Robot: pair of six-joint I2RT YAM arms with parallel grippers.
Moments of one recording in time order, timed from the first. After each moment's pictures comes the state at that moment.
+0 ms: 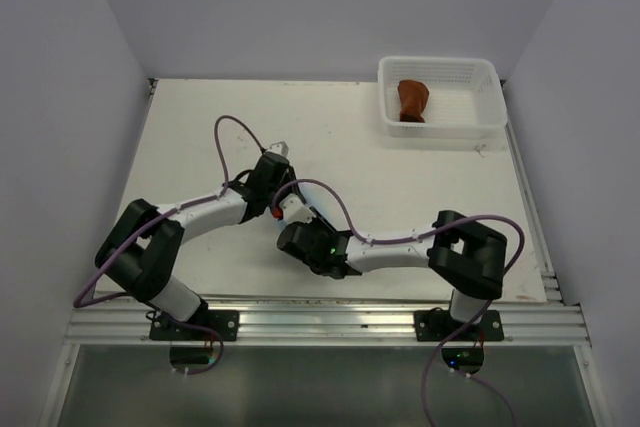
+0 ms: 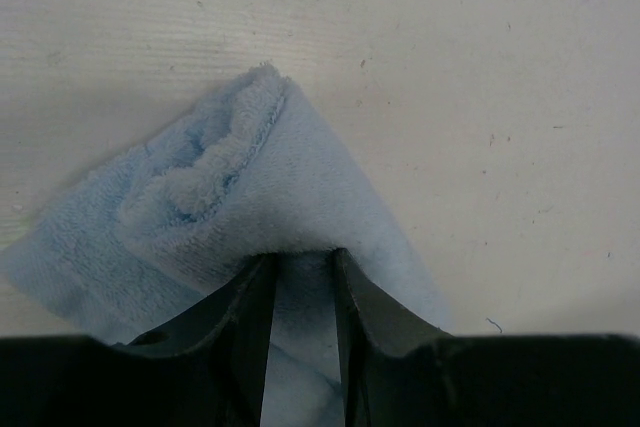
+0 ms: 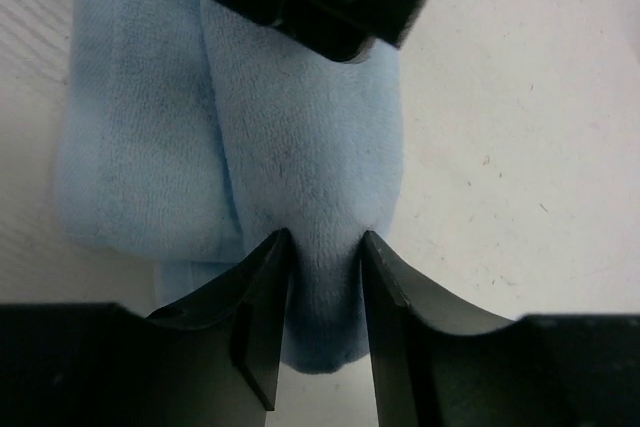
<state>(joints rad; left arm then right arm) -0.59 1.56 0.83 -0.10 -0.02 -0.72 1.25 1.79 1.00 -0.14 0.81 0.20</state>
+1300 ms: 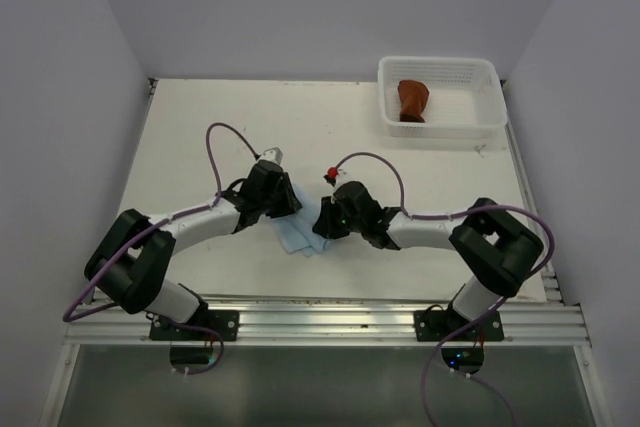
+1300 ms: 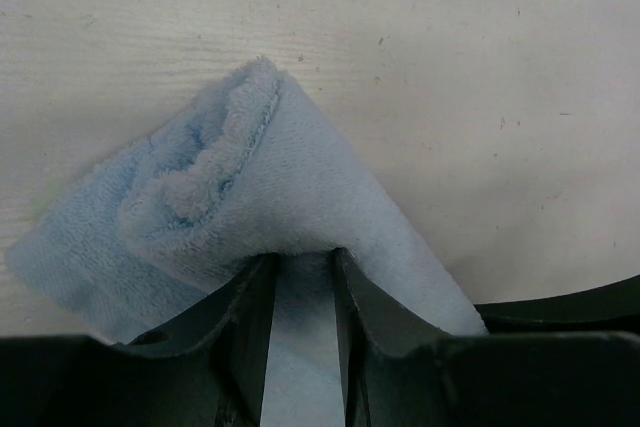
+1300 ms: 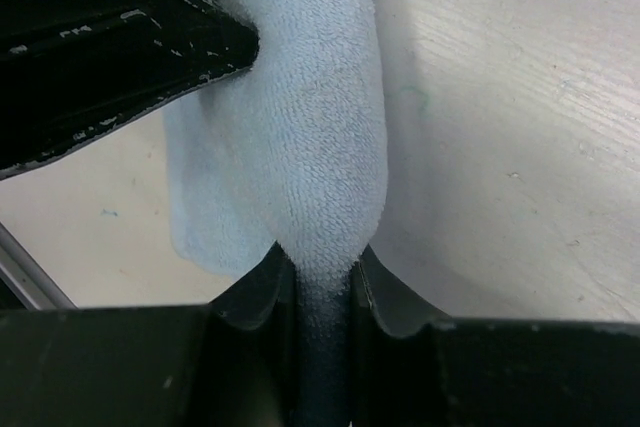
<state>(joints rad) -0.59 1.48 0.72 -0.04 -0.03 -0.73 0.85 1.64 0.73 0.22 -0.05 0.59</state>
